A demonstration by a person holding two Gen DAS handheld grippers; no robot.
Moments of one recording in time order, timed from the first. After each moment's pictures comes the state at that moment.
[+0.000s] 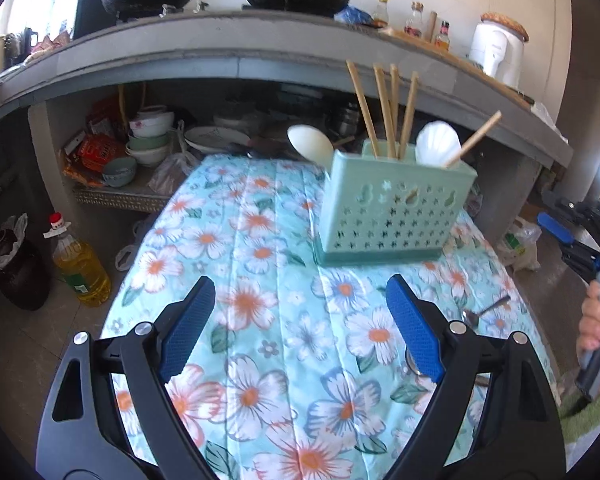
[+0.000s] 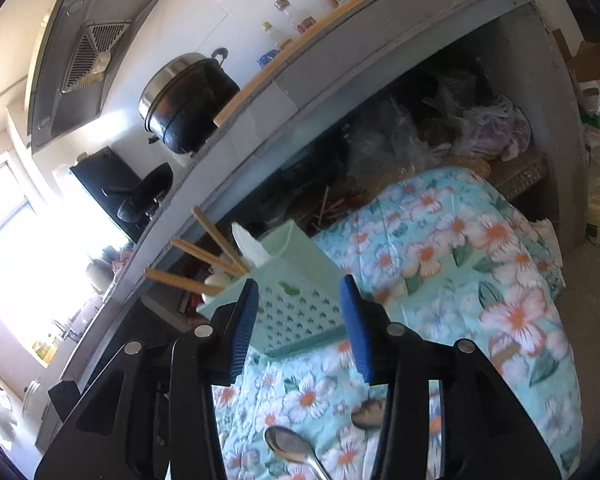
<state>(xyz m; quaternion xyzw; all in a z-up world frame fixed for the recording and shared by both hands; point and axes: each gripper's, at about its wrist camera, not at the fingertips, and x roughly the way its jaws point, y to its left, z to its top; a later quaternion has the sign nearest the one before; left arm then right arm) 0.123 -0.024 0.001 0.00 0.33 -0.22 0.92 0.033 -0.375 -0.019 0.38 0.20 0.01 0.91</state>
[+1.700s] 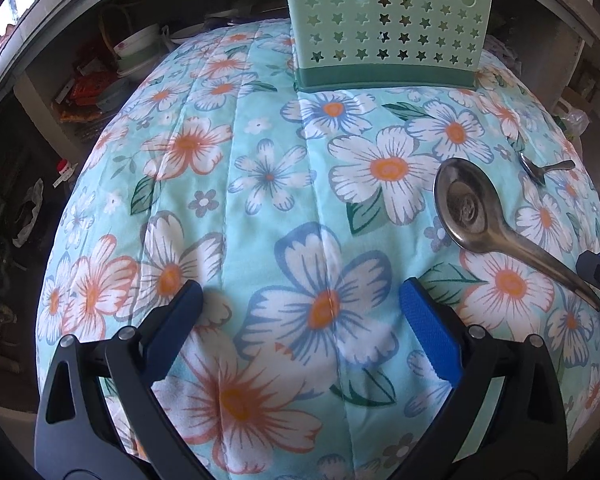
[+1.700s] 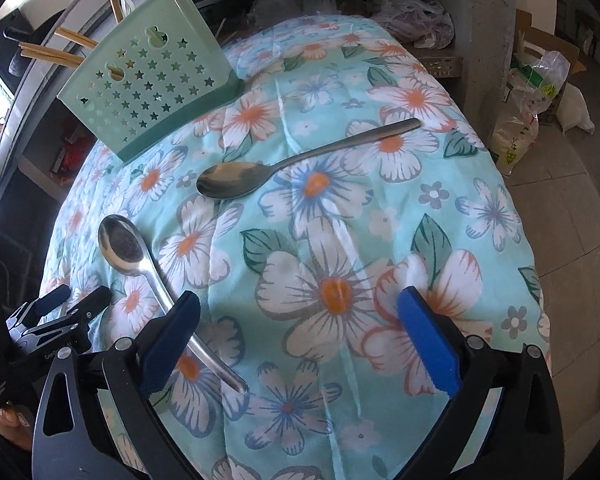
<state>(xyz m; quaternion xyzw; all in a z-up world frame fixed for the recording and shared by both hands) 0.097 -0.083 -0.101 0.12 0.48 -0.15 0.85 -0.002 -0.317 -0.124 0.25 0.46 -0.11 0.85</state>
